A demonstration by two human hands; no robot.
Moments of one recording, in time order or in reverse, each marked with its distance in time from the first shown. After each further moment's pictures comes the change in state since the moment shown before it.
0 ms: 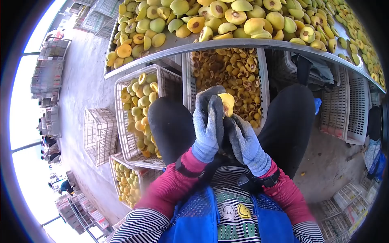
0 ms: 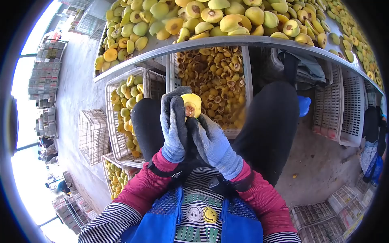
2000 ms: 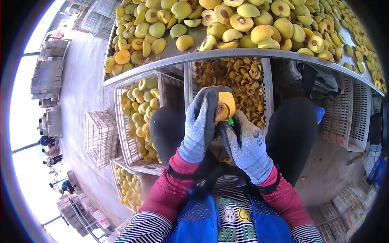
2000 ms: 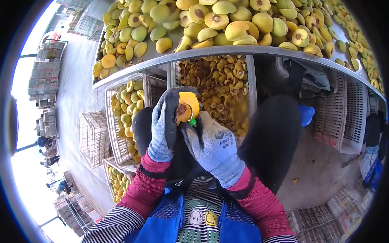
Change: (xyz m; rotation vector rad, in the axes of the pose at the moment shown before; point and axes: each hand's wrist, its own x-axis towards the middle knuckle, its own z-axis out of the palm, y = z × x) left_hand 0.048 0.006 -0.014 -0.094 -0.098 -0.322; right_hand 0.049 -0.024 -0.007 -0.256 0.179 0.008
